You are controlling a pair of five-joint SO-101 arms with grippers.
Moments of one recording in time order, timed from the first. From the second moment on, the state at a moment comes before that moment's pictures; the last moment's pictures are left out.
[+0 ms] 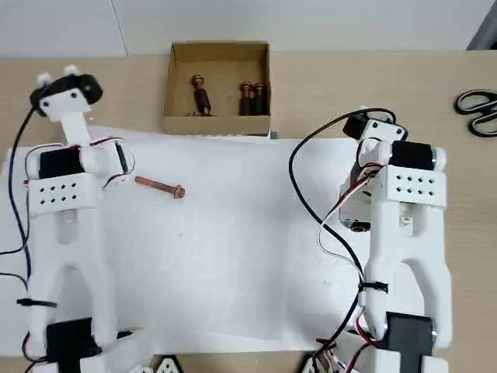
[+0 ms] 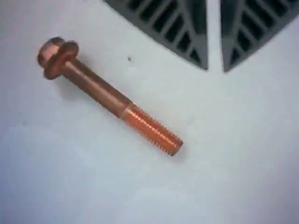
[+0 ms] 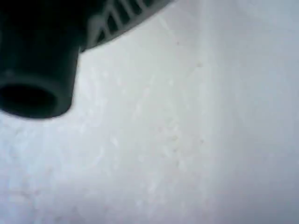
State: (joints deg) left arm -13.8 -12.3 16.5 72.0 8.4; right arm 4.2 -11.9 13.2 93.6 1.7
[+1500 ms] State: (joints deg) left arm -6.2 -5.6 34.2 48.0 -77.8; right arm 4.2 -11.9 13.2 96.3 1.7
